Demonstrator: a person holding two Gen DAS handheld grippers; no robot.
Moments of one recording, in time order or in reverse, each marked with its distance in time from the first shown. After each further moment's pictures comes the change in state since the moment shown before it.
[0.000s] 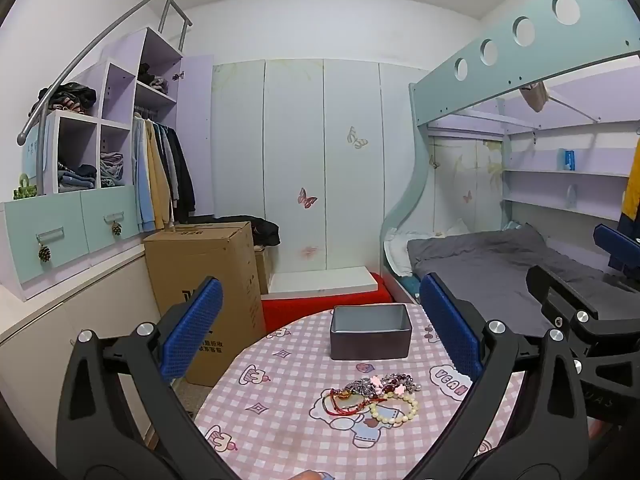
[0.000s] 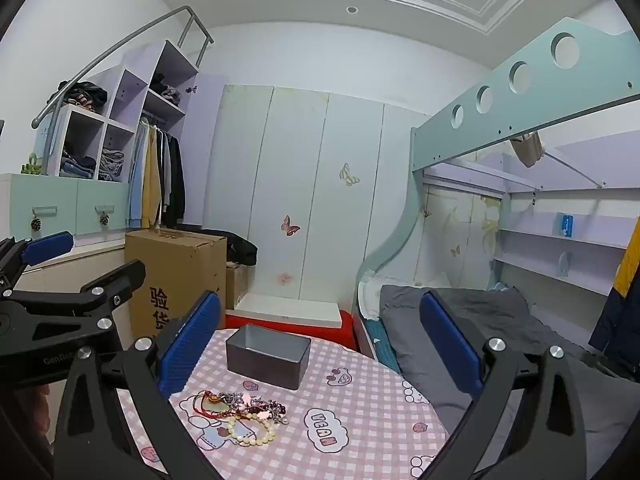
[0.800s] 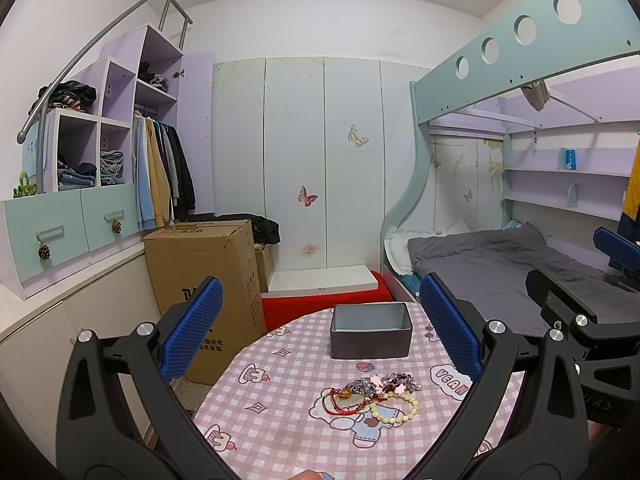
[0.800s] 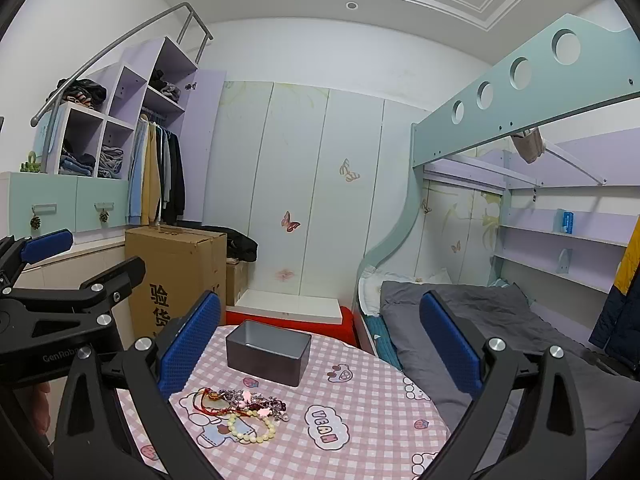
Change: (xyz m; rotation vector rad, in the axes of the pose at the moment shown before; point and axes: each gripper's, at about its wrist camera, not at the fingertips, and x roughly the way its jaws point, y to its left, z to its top) left arm 0.001 0.000 0.000 -0.002 0.005 0.000; right arm 0.003 0.001 -0.003 0.003 0.017 0.001
